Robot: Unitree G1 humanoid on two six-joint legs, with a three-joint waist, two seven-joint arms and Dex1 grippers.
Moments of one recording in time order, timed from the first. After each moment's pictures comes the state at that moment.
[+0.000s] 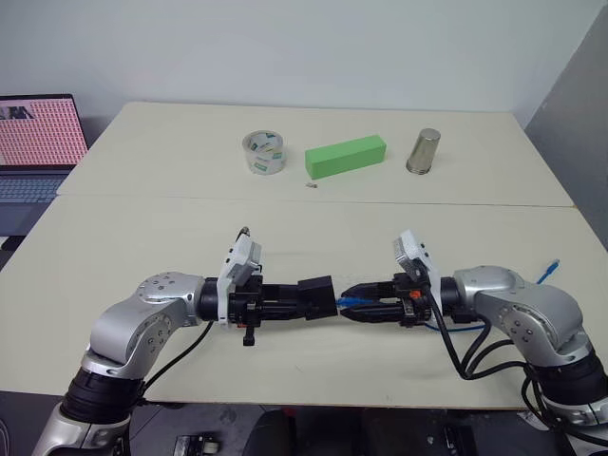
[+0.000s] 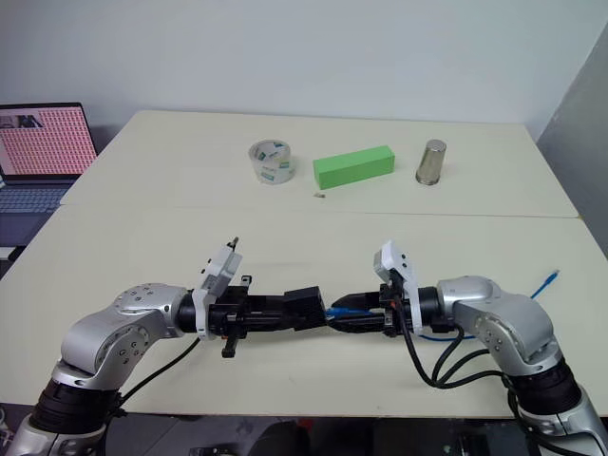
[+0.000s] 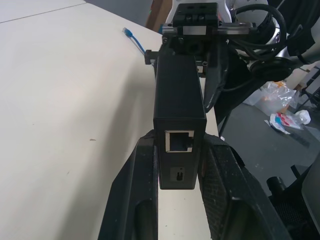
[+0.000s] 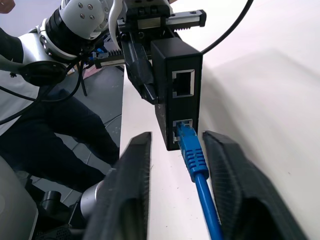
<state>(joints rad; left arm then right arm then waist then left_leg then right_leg) -0.28 0.69 -0.06 -0.29 -0.71 0.66 -1.19 -0.40 -0.62 0.16 -0.41 0.72 0.91 0.98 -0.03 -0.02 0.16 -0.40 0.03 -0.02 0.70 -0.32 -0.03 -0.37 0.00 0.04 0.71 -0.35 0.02</state>
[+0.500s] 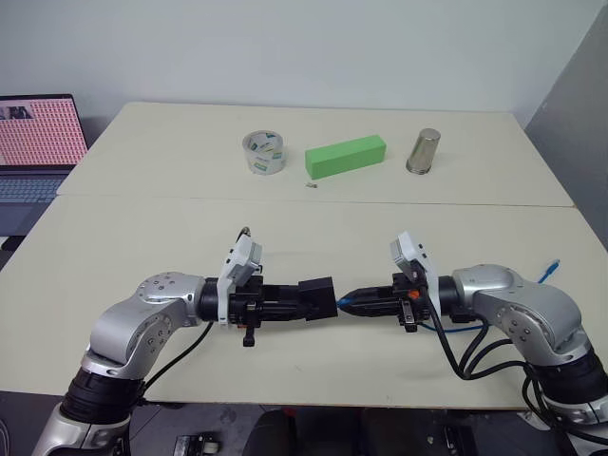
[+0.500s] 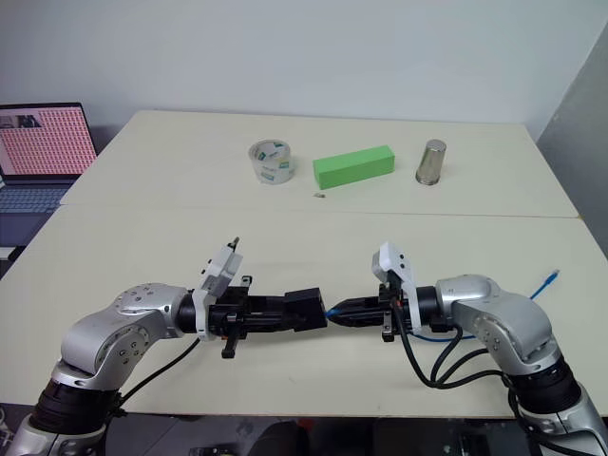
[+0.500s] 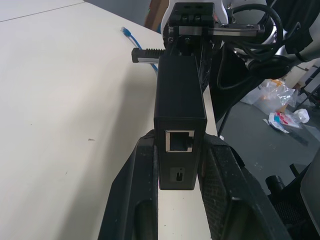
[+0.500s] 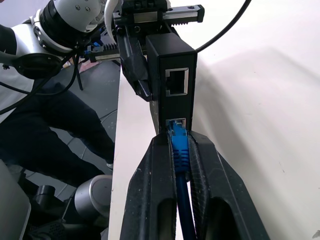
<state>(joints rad) -0.28 0.70 -0.06 -0.29 -0.70 0.66 -1.19 -0.42 -0.63 0.18 -0.41 0.69 0.89 1.00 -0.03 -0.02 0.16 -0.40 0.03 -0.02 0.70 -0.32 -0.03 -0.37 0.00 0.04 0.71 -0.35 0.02</state>
